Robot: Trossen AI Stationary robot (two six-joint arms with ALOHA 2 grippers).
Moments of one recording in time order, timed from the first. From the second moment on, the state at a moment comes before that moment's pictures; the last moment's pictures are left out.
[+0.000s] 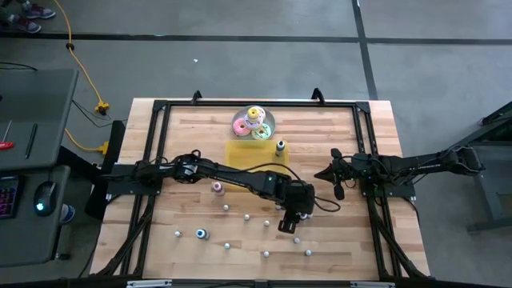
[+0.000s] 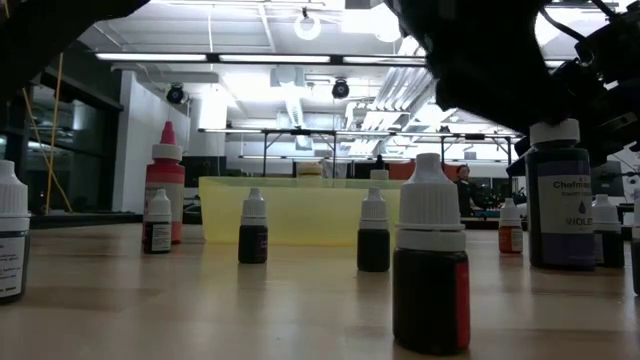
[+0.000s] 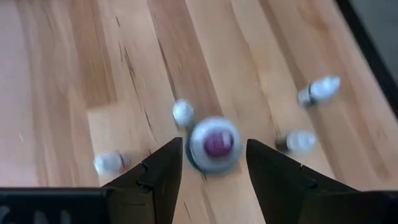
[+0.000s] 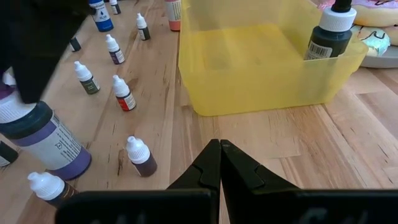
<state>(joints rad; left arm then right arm) -0.20 2.44 2.32 -0.77 0.10 0.06 0.00 0.46 0.01 0.05 0.00 0.13</state>
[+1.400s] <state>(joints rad) -0.20 2.45 2.32 -0.75 0.14 0.05 0.00 0.46 0.01 0.05 0.00 0.13</state>
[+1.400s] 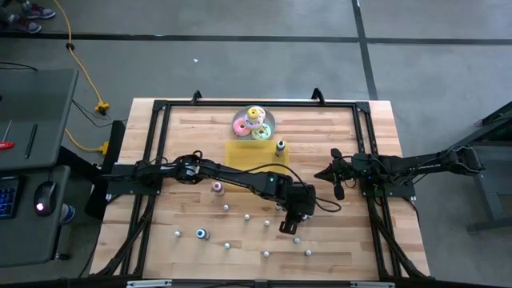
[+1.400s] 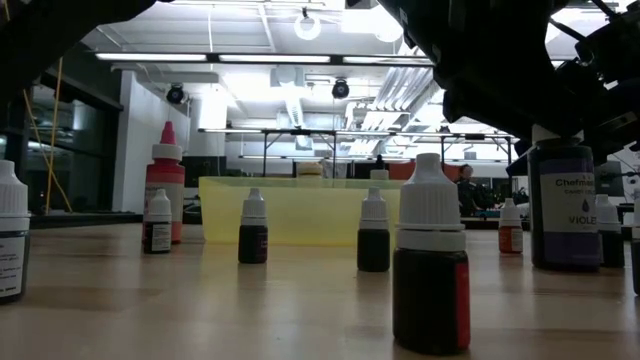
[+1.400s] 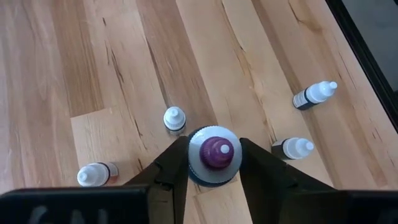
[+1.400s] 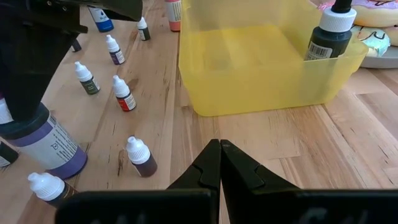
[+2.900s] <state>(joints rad) -0.20 2.13 2.36 -1.20 0.12 0.32 0.00 0.47 0.01 0.05 0.00 0.13</state>
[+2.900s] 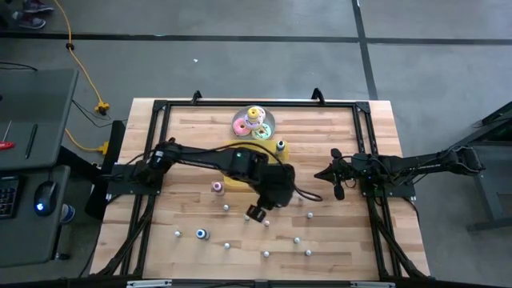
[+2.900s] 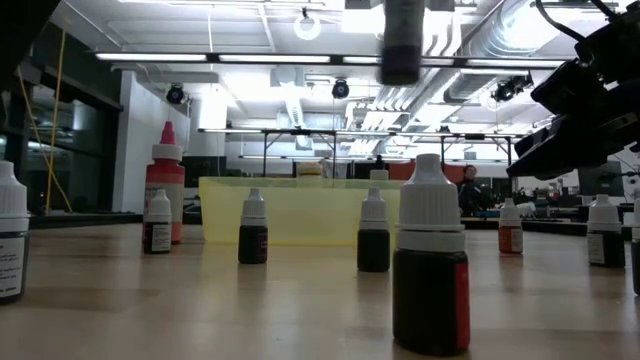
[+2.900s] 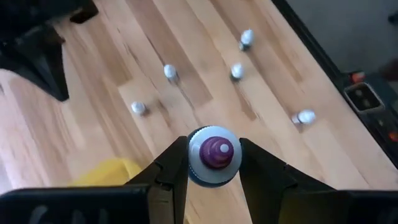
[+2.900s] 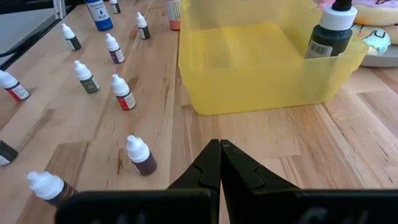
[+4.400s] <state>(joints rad) 0.01 1.73 1.46 -0.47 -0.15 0.04 0.00 0.46 0.01 0.05 0.00 0.13</state>
